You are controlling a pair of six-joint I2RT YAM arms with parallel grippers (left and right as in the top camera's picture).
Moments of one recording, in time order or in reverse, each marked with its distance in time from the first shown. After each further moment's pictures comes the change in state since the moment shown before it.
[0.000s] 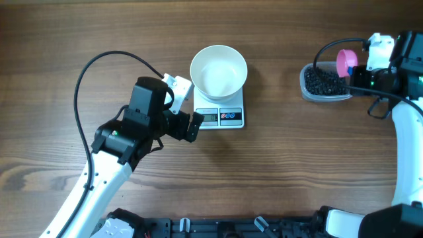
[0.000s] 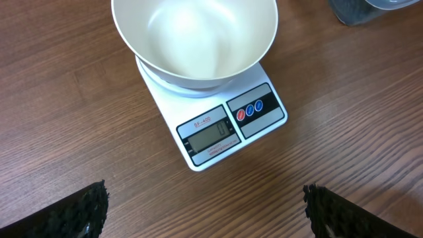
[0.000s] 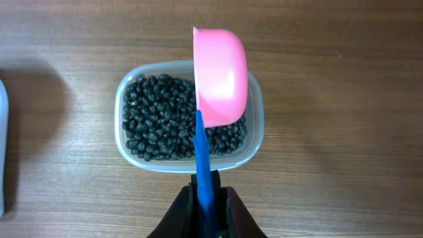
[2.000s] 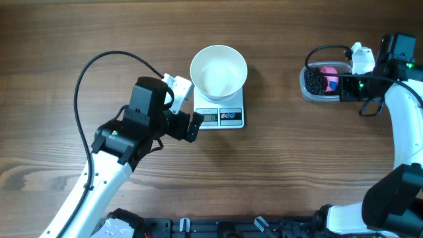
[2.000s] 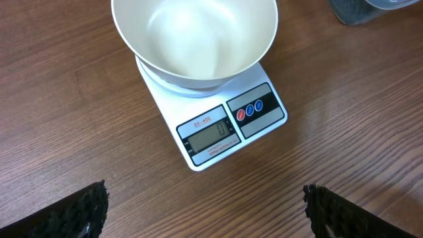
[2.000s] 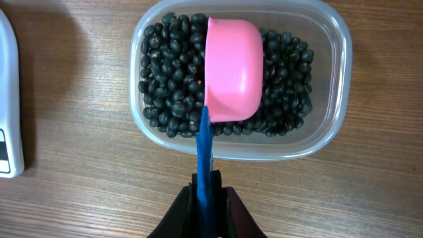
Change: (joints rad) left arm 0.000 0.000 0.000 0.000 0.000 0.000; right arm -0.003 0.156 -0.001 -0.076 -0.119 -0.052
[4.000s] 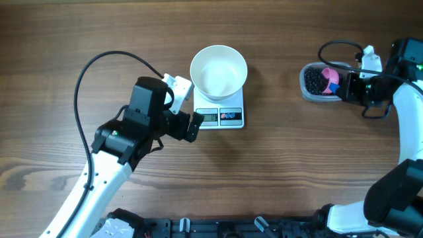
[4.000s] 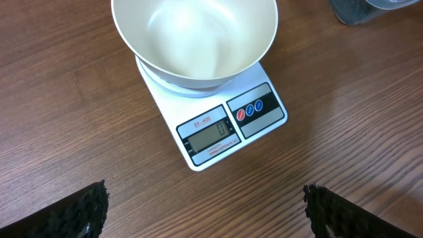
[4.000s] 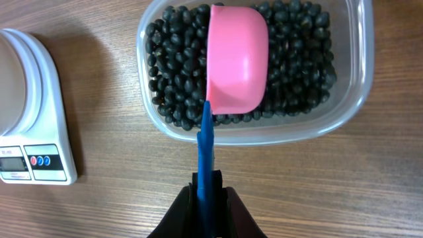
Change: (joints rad) left arm 0.000 0.000 0.000 0.000 0.000 0.000; right arm -0.076 0.020 0.000 -0.045 -0.138 0.132
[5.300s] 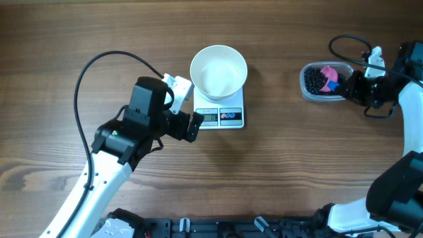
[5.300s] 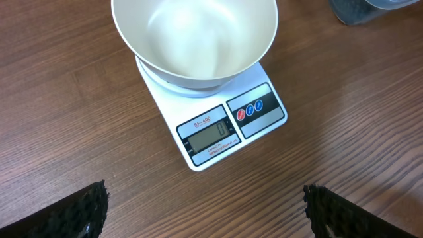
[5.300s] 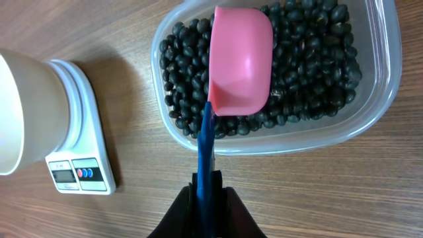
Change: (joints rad) left arm 0.000 0.000 0.000 0.000 0.000 0.000; right arm -0.048 0.039 0.000 0.029 -0.140 0.080
